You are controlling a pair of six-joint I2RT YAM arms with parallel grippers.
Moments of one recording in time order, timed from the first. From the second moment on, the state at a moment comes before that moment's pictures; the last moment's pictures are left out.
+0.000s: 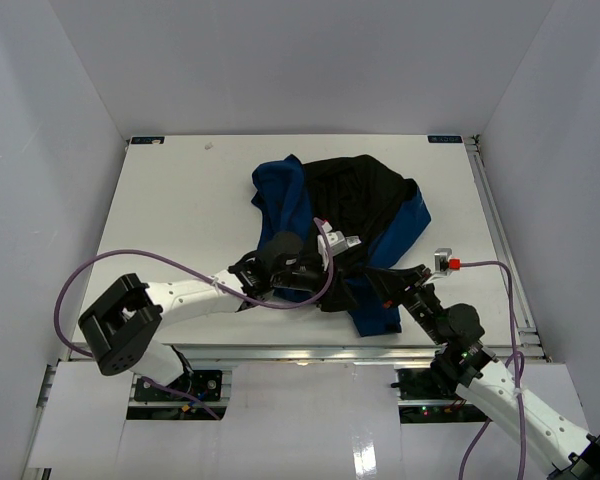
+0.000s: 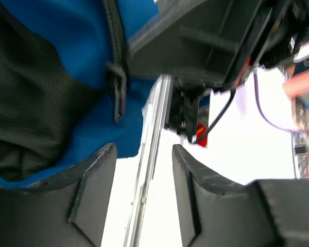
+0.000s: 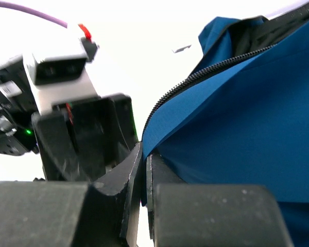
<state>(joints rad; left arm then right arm) -0.94 1.47 0.80 0.36 0.61 -0.38 0.71 0.25 0.04 0.46 -0.02 0.68</state>
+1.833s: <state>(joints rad) -0.53 1.35 0.54 0.35 0.56 -0.45 0.71 0.10 0.04 0.21 -0.05 0.58</state>
